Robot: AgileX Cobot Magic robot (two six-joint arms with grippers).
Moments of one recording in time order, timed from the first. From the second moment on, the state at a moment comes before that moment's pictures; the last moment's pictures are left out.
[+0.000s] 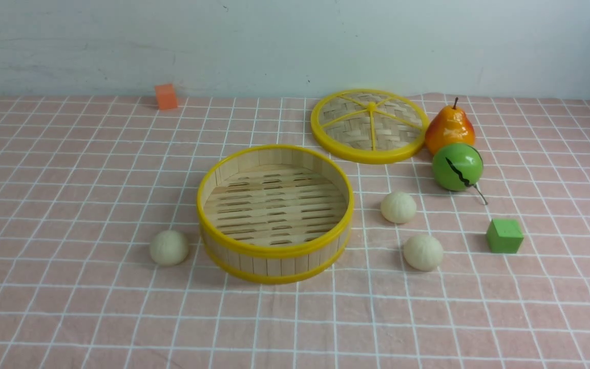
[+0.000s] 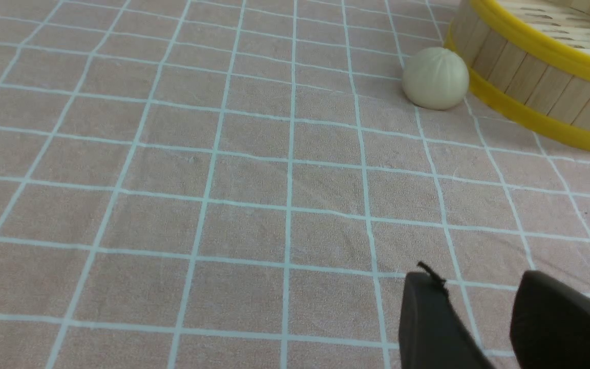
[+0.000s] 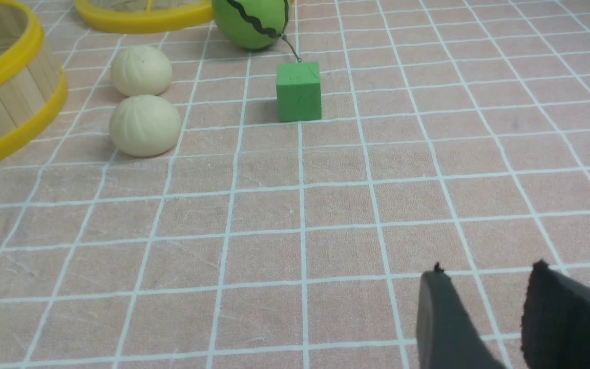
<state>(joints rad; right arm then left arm) -0.05 -0.01 0.02 0.04 0.39 0.10 -0.08 -0.01 0.03 -0.04 0.40 -0.16</state>
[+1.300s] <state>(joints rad) -0.05 -0.01 0.03 -1.22 -0.69 0.08 -0.08 -0.01 0.03 0.03 -0.58 -0.40</state>
